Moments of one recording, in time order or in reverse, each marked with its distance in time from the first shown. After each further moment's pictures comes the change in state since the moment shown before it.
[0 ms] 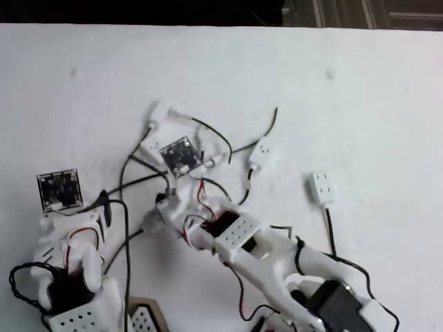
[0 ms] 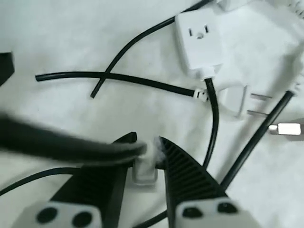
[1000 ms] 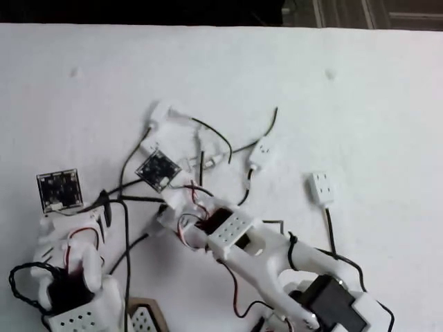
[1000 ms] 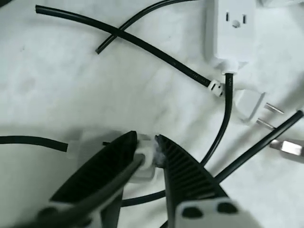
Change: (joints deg) left arm 0.0 0.0 0.0 0.0 0.0; right arm -0.7 3.9 -1.7 7.9 18.5
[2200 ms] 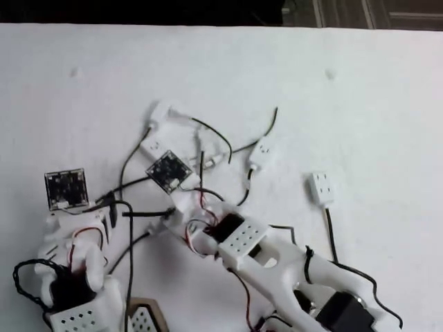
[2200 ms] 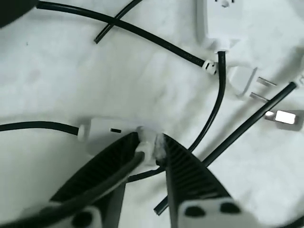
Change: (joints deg) left arm 2.3 0.0 1.2 -0.2 0.0; right arm -0.2 -11.3 3.7 5.5 -4.5
